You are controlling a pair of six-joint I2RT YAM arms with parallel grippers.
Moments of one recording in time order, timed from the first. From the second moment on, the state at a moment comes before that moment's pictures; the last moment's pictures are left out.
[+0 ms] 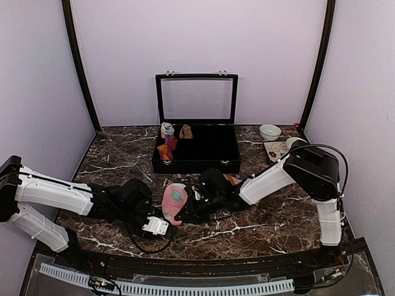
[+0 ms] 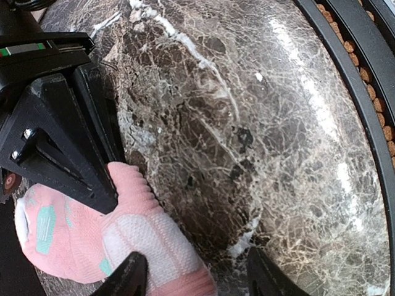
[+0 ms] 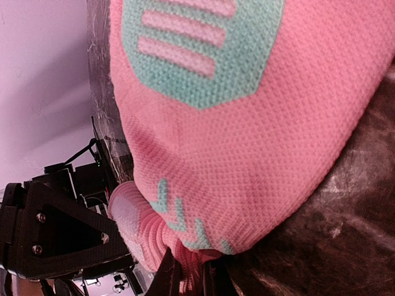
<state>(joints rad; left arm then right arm) -0.99 1.35 0.57 -0.23 0.12 0.94 1.02 2.11 1.09 0.33 -0.58 1.14</state>
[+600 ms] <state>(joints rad) -0.91 1.43 0.61 -0.20 0.21 0.94 1.01 2.11 1.07 0.35 -0.58 1.12</state>
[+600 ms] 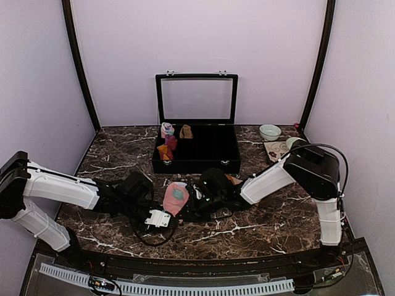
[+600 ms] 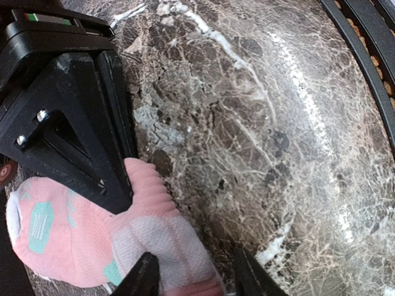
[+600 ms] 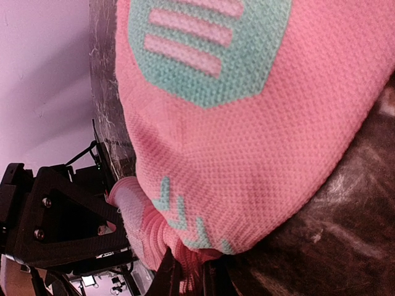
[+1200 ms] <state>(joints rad) -0.89 1.50 0.66 -0.22 0.25 0.96 1.00 2.07 1.05 0.30 -0.56 1.06</state>
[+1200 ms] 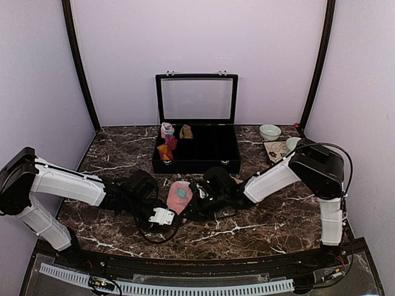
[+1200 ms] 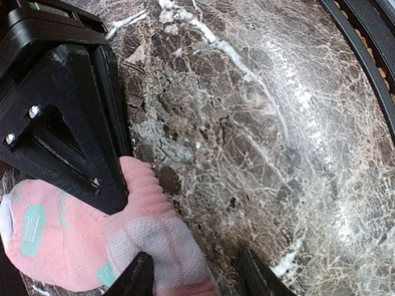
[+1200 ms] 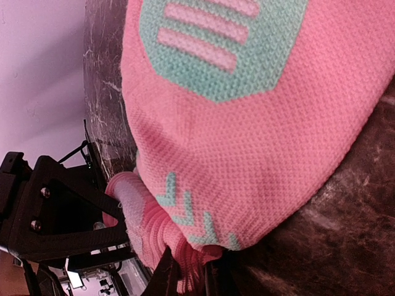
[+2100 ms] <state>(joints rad) -0.88 1.57 0.74 -0.29 0.34 0.90 0.99 2.01 1.04 0.12 -0.52 0.79</state>
